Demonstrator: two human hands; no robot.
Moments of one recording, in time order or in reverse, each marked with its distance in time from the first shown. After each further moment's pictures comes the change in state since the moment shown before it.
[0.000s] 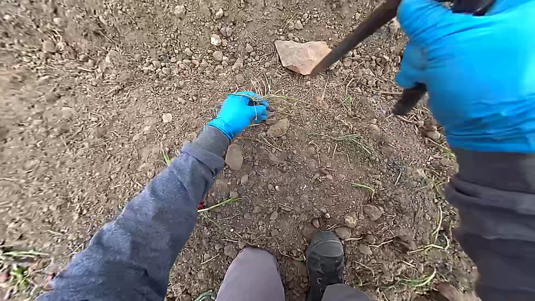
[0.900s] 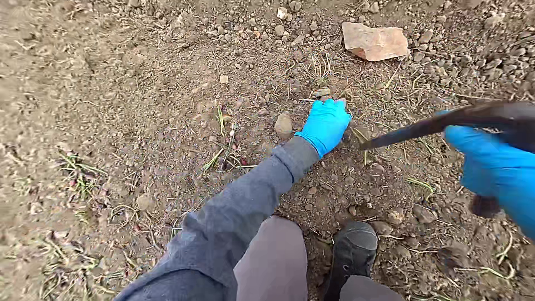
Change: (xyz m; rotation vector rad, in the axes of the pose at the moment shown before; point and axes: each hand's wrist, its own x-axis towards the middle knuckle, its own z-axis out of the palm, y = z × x) left_hand -0.066 -0.012 0.092 1.040 -0.007 0.396; right_hand -0.145 -0.027 0.071 -0.335 -0.123 0.136
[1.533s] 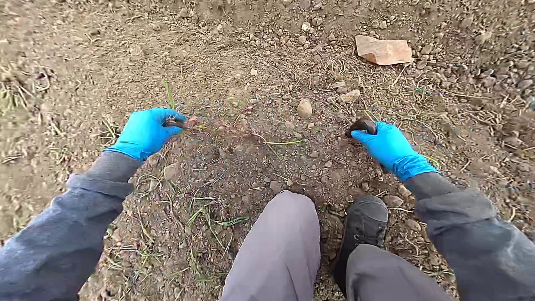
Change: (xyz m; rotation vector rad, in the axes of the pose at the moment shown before) left_hand -0.381 -0.217 -0.079 -0.168 0.188 -0.777; right_hand -0.004 0.061 0.114 -0.291 -0.242 0.232
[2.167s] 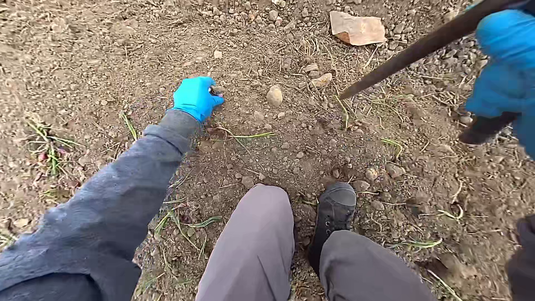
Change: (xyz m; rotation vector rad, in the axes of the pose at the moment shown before) left_hand 0.098 0.161 0.092 0.088 -0.095 0.012; right_hand -0.030 -0.012 -0.166 0.605 0.209 -0.785
